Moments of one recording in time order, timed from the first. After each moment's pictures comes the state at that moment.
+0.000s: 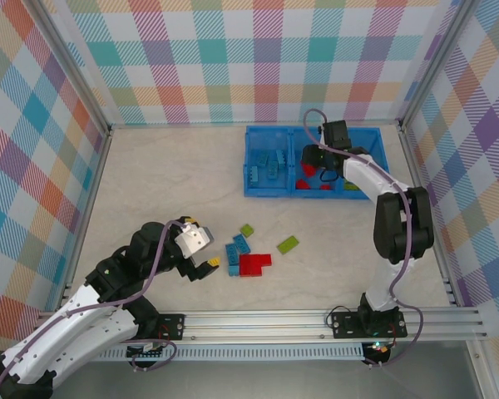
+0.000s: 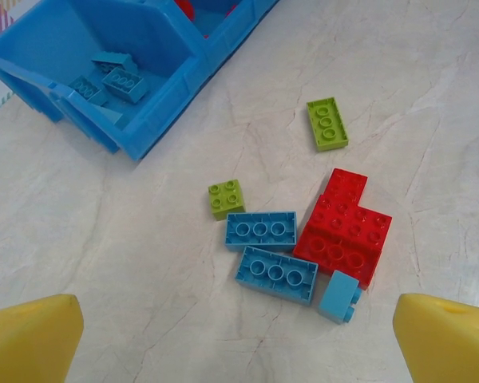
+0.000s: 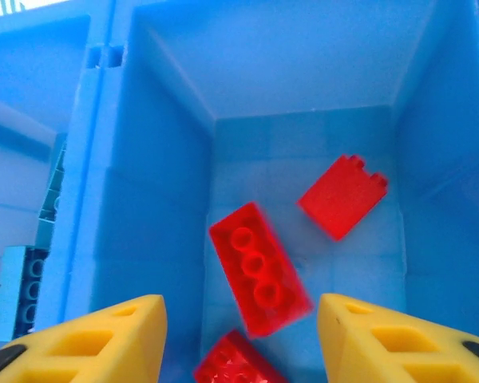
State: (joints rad) left arm -0.73 0.58 0.63 -0.60 0.09 0.34; right arm 0.24 1.83 1.40 -0.36 -0.04 0.31
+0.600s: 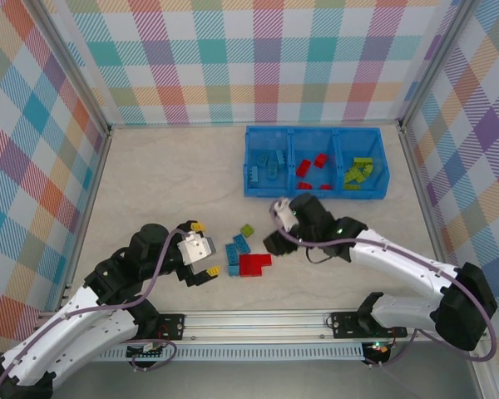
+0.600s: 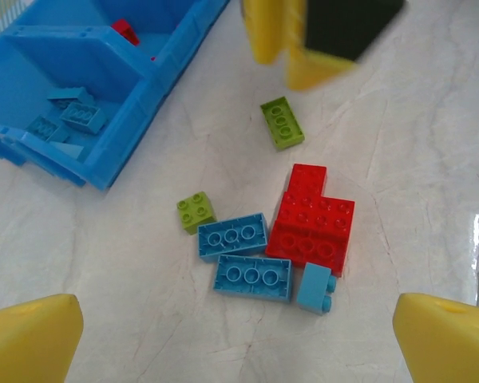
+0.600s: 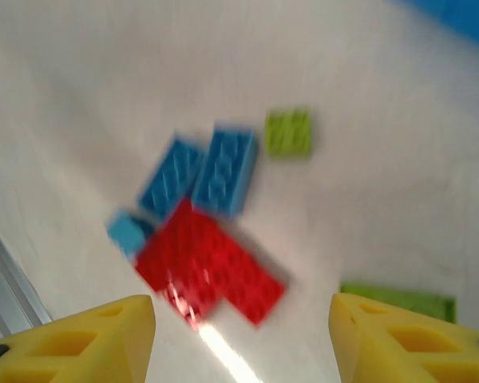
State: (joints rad) left arm -0.73 0.57 0.62 -0.63 0.21 0.49; right arm 0.86 1.18 0.79 -0.50 -0.15 0.14
